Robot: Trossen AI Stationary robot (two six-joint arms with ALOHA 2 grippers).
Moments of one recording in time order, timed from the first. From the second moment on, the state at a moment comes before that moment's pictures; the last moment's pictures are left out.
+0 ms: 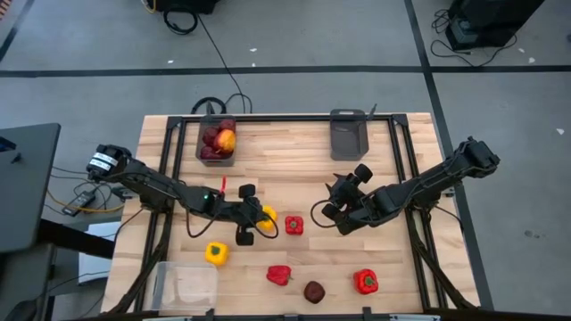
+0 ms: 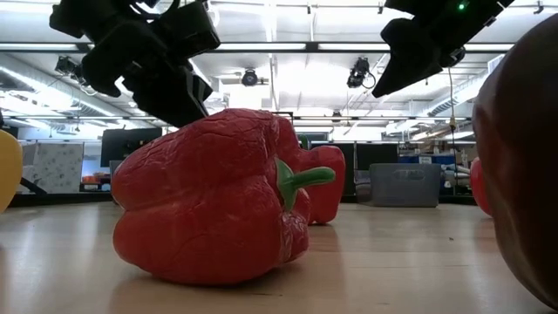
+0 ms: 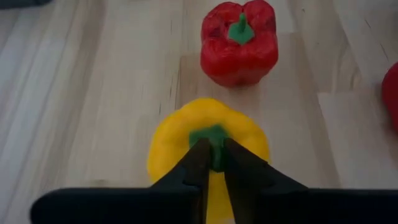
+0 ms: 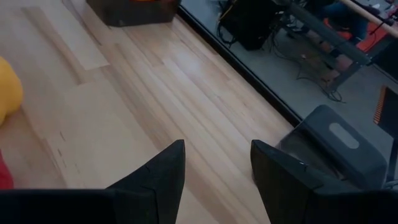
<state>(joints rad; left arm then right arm) -0.29 1.45 0.76 -0.11 -0.29 -0.14 0.39 1.44 0.97 -0.71 1.01 0.75</state>
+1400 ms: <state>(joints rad) -1.05 1.32 1.17 -0.92 -0.49 -1.54 0.45 1.44 0.97 -0.72 1.02 0.78</state>
